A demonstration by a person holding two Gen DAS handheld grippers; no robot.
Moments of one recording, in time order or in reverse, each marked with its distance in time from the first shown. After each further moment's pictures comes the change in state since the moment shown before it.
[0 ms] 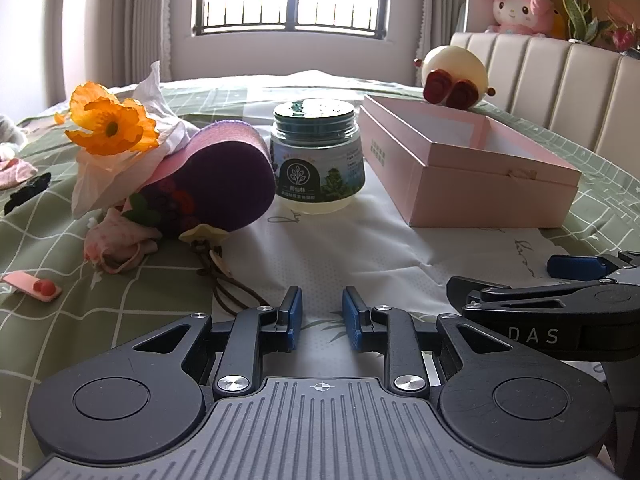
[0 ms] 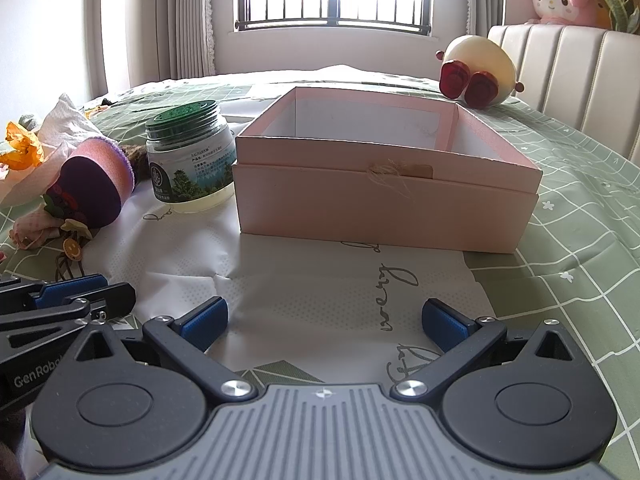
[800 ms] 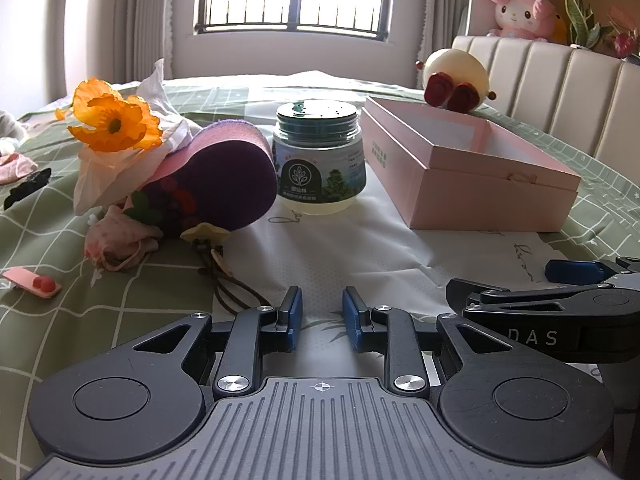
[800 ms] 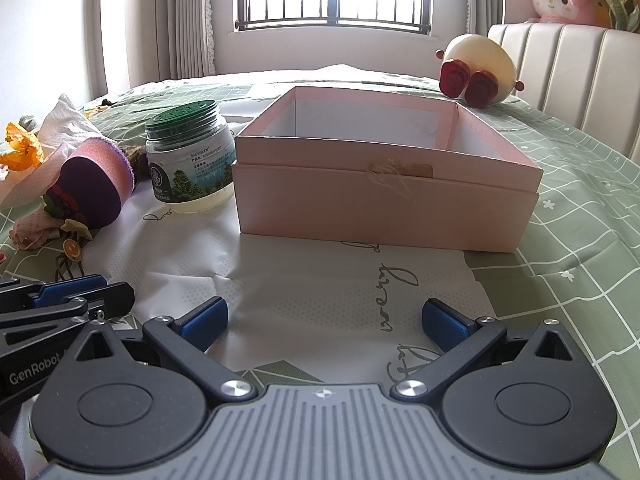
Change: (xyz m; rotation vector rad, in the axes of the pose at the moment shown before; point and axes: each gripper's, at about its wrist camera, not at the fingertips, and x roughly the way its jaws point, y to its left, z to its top) left arm -0.002 0.003 0.000 -0.015 -0.003 -0.006; right arm 0.001 -0.001 0.000 0.002 0.000 0.001
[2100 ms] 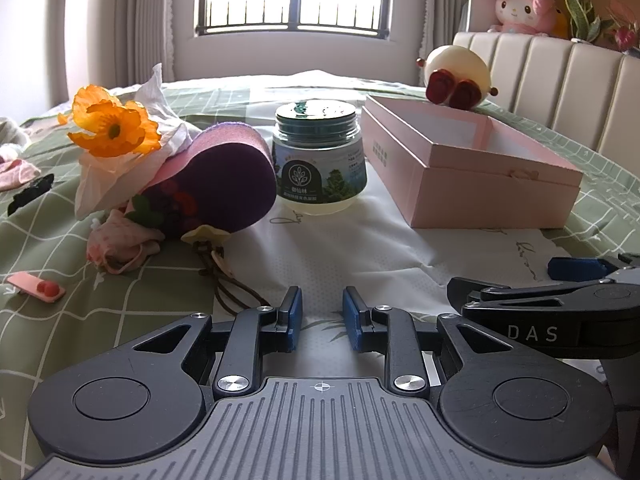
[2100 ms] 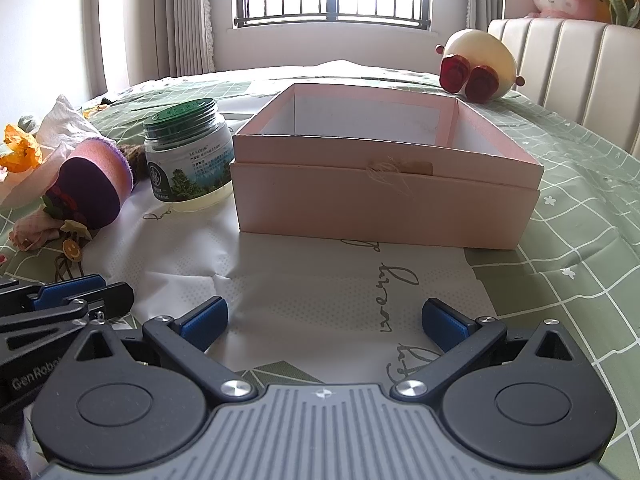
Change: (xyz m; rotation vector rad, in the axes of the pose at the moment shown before) left arm 0.001 -0.004 0.000 0.008 0.002 0.013; right arm 0.005 0.000 0.000 0.012 0.014 0.008
